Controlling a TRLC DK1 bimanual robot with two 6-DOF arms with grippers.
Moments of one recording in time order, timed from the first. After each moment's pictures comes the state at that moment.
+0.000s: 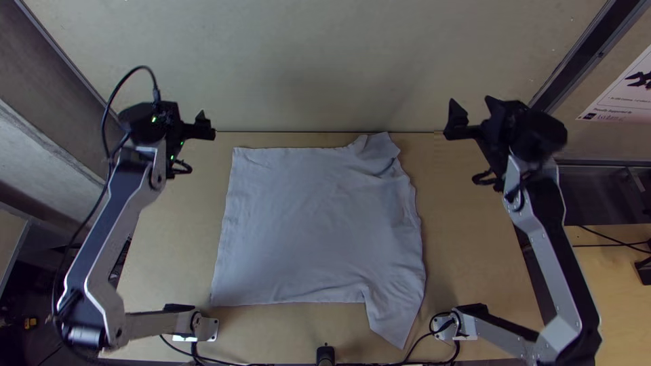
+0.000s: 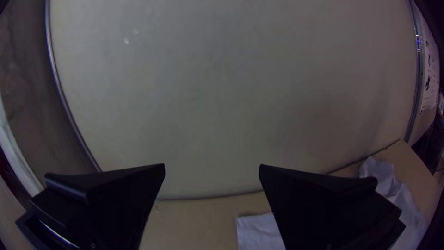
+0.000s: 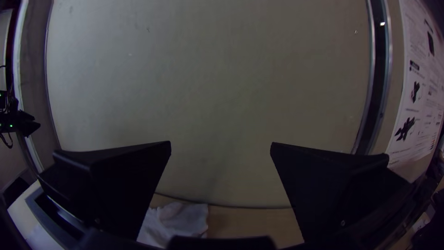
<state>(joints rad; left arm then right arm) -0.06 1.37 1.43 -0.23 -0.18 0.16 0.16 1.25 1.38 -0.17 0.01 -0.01</state>
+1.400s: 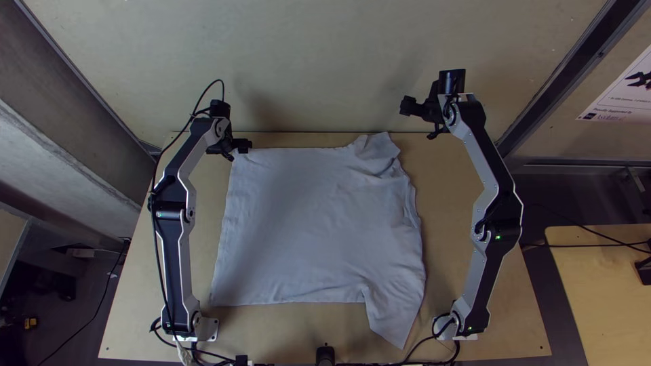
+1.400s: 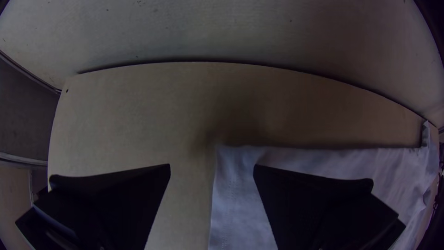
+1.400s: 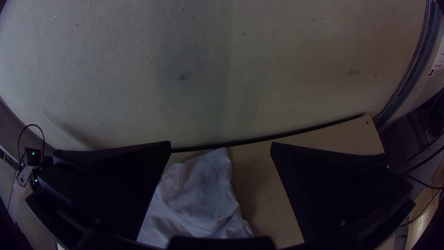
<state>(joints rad) -0.04 2.36 2.23 -0.86 -0.18 -0.11 0.16 2.12 2.16 -0.68 -0.04 0.30</state>
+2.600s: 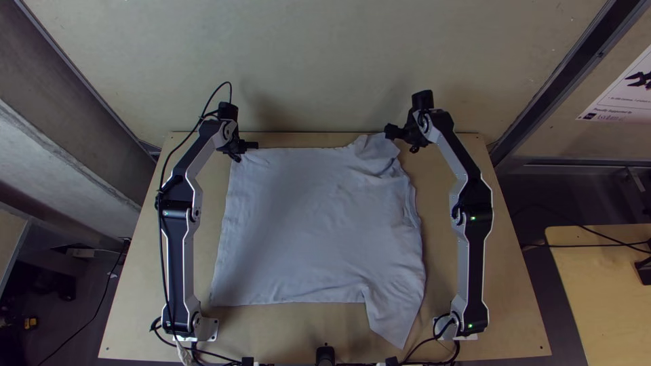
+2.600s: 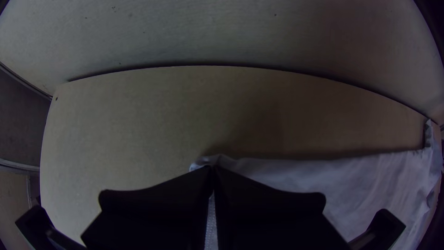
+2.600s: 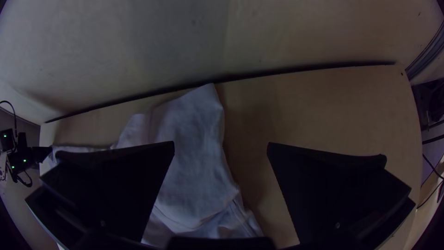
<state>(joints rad) -0.07 2.40 2.25 -0.81 -0.20 -0.11 0.18 2.40 2.27 -0.83 -0.07 0.31</state>
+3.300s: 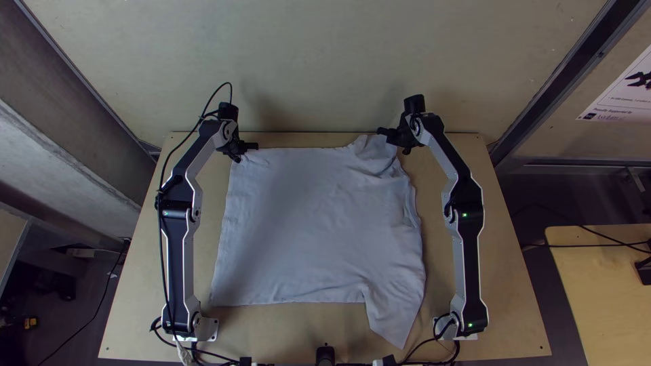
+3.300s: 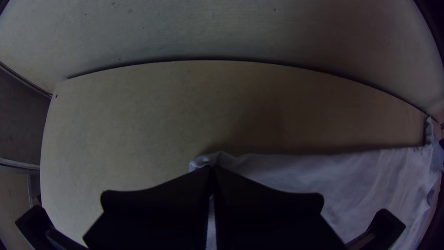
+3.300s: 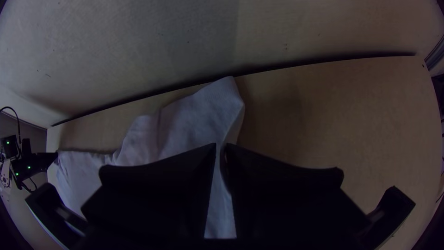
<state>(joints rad) -0.07 2.40 2.25 -0.83 -0.20 -0.11 0.20 2.48 2.33 -0.79 -0.13 0.37</state>
